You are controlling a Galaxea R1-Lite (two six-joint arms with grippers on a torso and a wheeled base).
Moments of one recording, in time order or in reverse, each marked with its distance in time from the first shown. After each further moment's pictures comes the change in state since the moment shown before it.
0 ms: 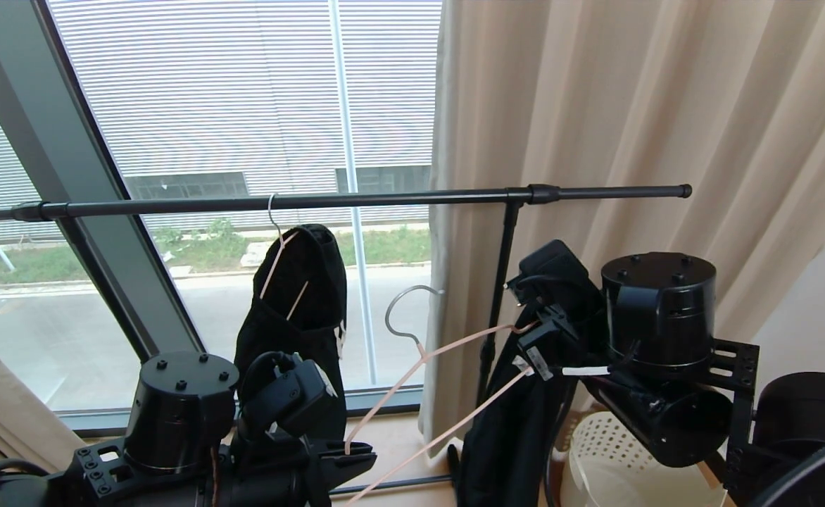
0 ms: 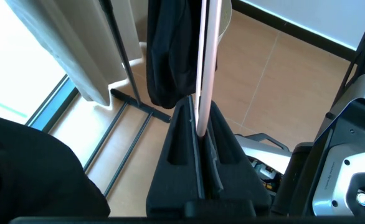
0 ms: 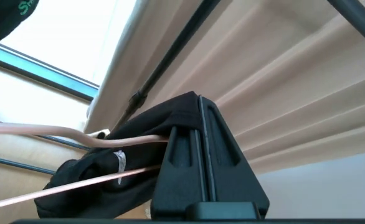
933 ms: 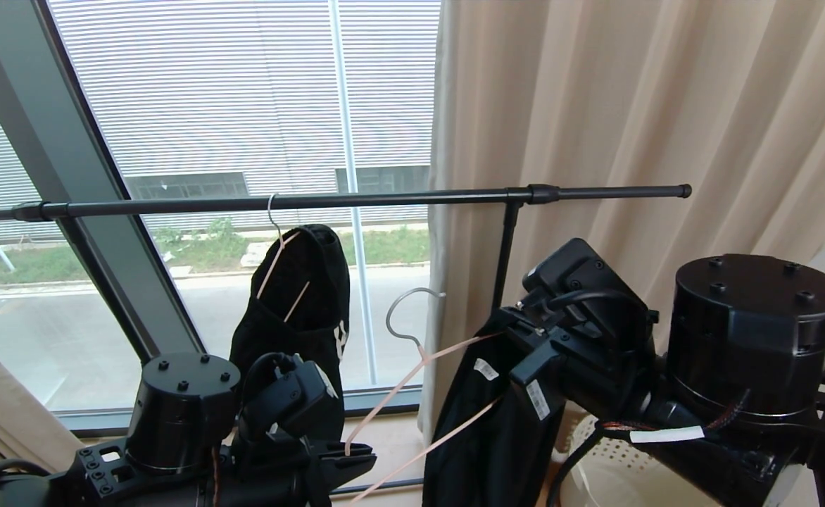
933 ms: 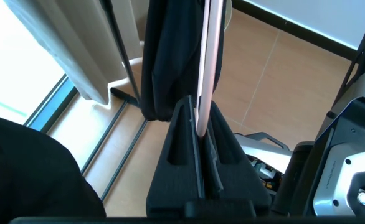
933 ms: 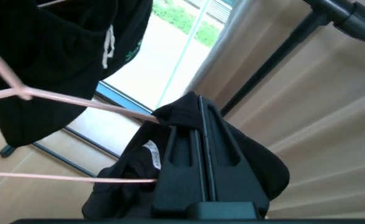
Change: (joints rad) left arm 0.001 0.005 0.001 0.000 -0.001 0.000; right arm 0.122 -0.131 0.046 0.000 0.226 0.062
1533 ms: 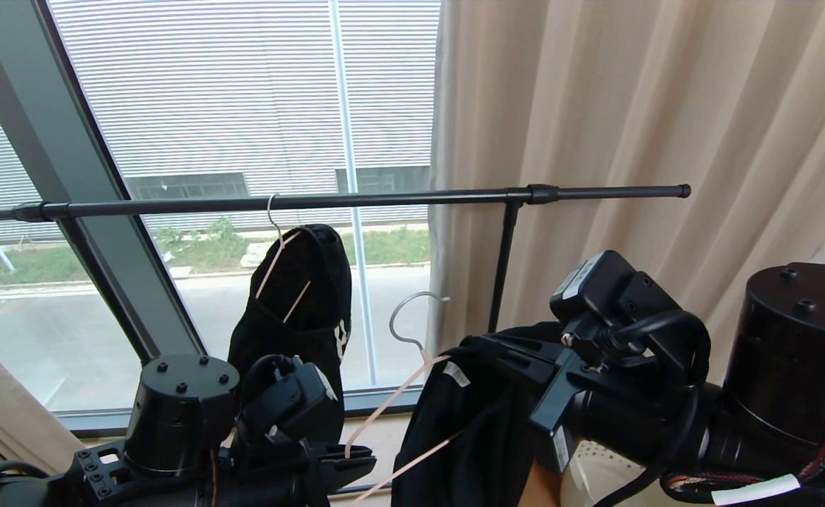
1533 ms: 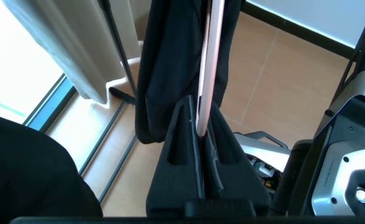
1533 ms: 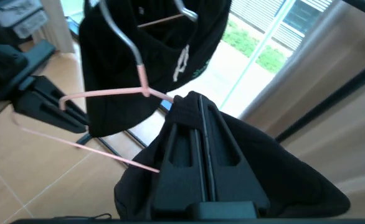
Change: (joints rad) left arm -0.001 -0.003 0.006 -0.001 -0.002 0.001; right arm 0.036 -0.080 0.048 0.011 0.236 0.058
